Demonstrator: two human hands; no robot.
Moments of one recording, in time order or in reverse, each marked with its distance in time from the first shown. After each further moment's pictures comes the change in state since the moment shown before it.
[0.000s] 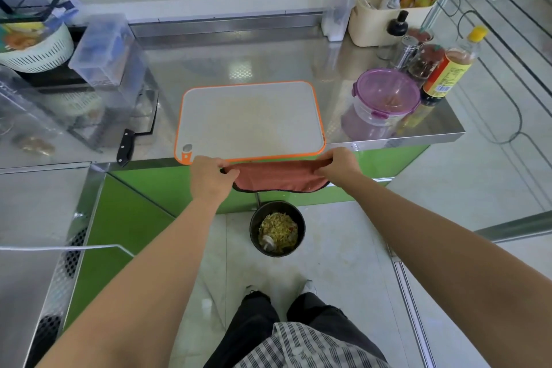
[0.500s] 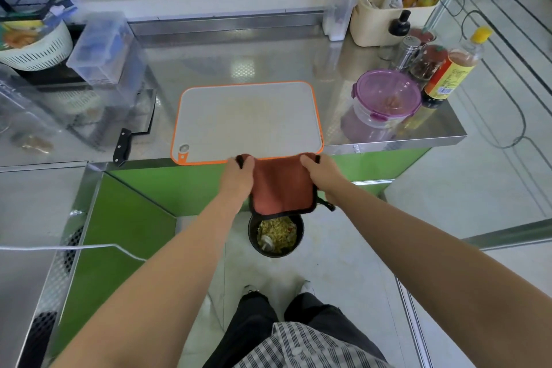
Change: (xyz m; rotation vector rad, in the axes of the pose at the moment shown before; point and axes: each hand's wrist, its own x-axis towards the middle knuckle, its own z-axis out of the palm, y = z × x) left_hand -0.008 0.046 0.032 -0.453 -0.204 -0.317; right_hand 0.000 -0.007 0.025 0.424 -0.083 0.087
